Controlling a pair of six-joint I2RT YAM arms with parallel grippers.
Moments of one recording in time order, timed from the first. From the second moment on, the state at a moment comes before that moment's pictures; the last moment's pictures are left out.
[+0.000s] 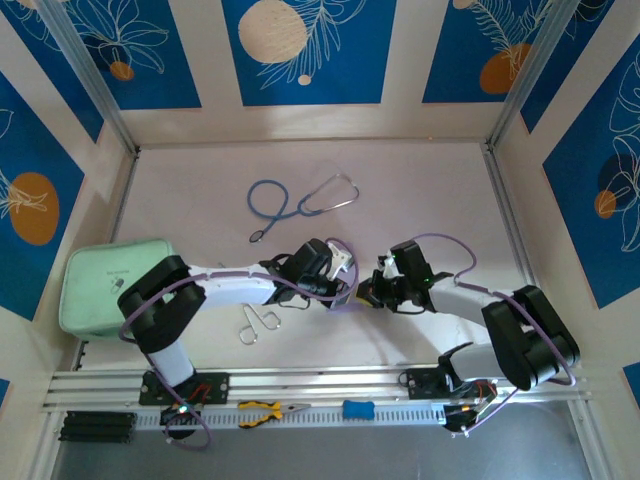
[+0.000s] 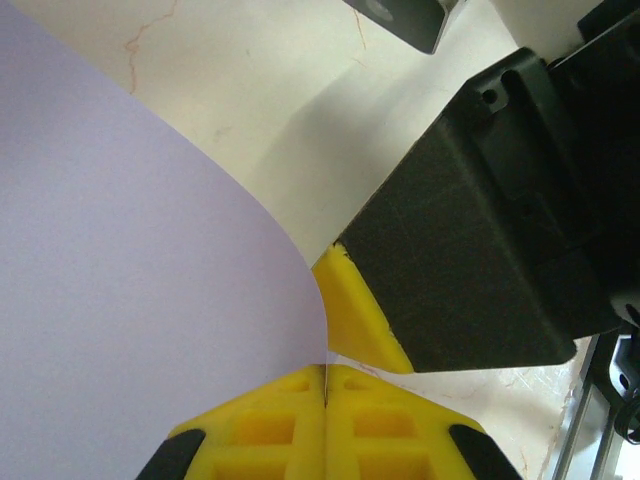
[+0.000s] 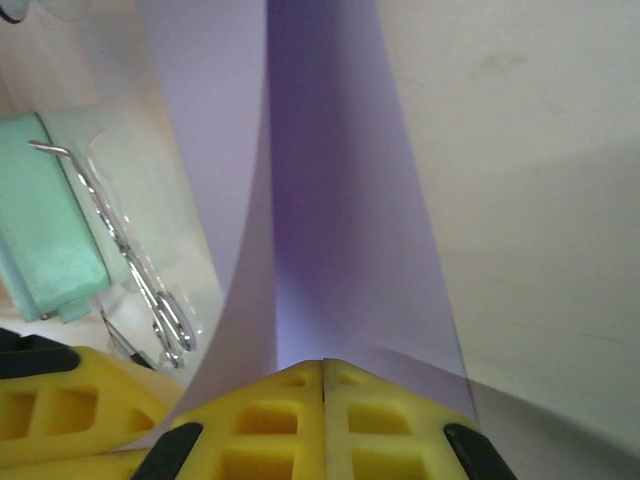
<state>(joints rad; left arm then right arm) -0.94 1.71 0.90 0.00 0.34 -0.42 0.43 1.34 0.42 -0.05 -0.60 0.94</state>
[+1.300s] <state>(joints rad) -0.88 1.74 0.93 -0.09 0.32 -0.37 0.46 1.46 0.52 -0.17 -0.52 0.83</state>
